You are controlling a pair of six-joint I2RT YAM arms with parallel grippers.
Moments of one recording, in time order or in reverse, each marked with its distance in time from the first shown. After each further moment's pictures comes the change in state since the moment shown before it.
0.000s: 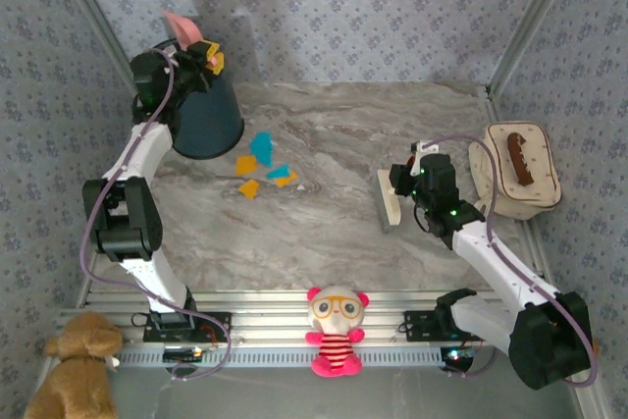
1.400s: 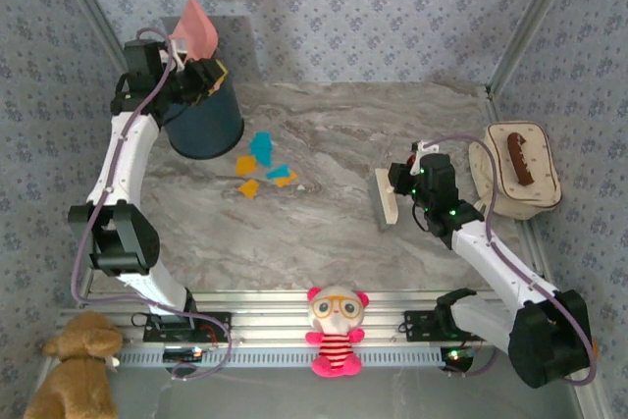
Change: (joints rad) left arm -0.016 -0.112 0.248 -0.933 0.014 1.061; right arm 0.000 0.008 -0.003 0.027 -0.015 0.044
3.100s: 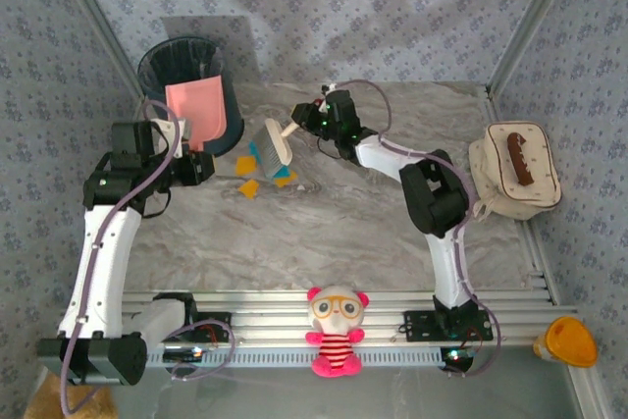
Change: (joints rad) left arm -0.038 -0.623 -0.468 -0.445 -0.249 0.625; right arm 0.209 1.111 0.949 0.329 -0.281 0.528
